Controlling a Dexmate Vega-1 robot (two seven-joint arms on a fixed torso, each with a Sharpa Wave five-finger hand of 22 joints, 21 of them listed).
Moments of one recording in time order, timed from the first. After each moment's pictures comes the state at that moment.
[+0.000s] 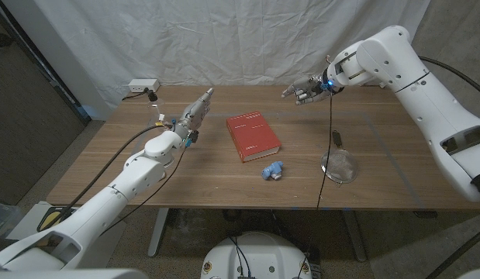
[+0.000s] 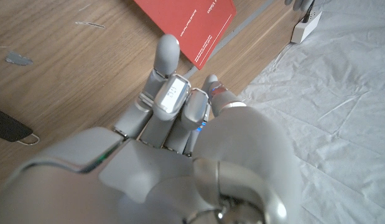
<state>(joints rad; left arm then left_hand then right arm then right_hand) 0.87 0.63 0.40 -1.59 -0.59 -0.04 0.07 0.38 0.01 0.10 0.06 0.31 -0.14 0.02 0.20 0.19 -0.15 -0.02 0.20 0.18 -0.17 0.01 0.19 0.18 -0.17 -0.02 0.20 0.18 -0.25 -0.64 -0.52 -1.84 0.85 -1.34 -0.15 0.97 0.12 0.44 -0.15 0.20 0.84 -0.04 0.34 0.85 1.12 -0.19 1.57 1.24 1.24 -0.21 1.52 1.23 1.03 -0.16 1.11 0.80</state>
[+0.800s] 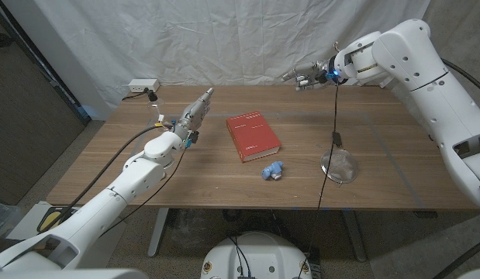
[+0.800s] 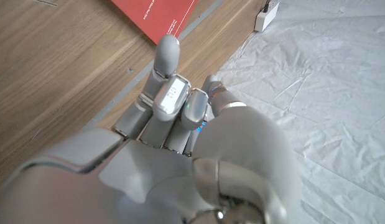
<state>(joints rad) 0.89 0.64 0.40 -1.63 -0.59 -0.05 0.09 0.38 0.01 0.10 0.06 0.30 -0.14 0.02 0.20 0.19 -0.15 -0.02 0.20 0.18 -0.17 0.01 0.19 0.18 -0.17 -0.02 0.20 0.18 -0.30 -0.67 -0.42 -1.92 0.93 -1.23 -0.18 0.97 0.12 0.44 -0.15 0.20 0.84 -0.04 0.34 0.85 1.12 -0.18 1.57 1.24 1.25 -0.21 1.52 1.23 1.03 -0.16 1.12 0.78</state>
